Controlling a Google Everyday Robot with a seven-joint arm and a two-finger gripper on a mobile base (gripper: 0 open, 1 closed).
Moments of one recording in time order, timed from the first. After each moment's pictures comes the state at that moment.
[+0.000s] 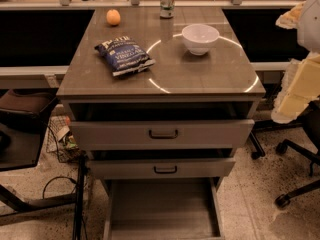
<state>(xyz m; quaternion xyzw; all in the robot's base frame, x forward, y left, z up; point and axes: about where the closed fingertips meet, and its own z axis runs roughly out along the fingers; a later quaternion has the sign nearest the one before) 0.436 -0.207 1.007 -0.60 0.77 -0.07 0.20</state>
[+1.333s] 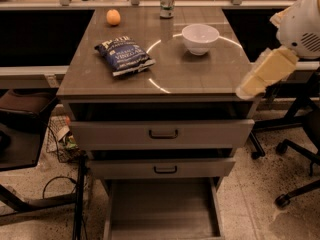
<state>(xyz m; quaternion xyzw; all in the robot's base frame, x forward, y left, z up) 0.503 -0.199 0.988 -0.50 0.81 -0.01 0.32</state>
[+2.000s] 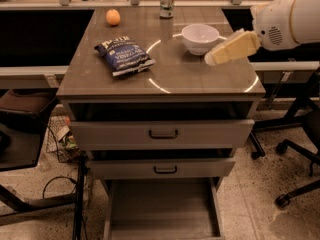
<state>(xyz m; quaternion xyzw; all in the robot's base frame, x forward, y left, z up) 0.595 -0.169 0.991 -0.40 0.77 0.10 0.49</state>
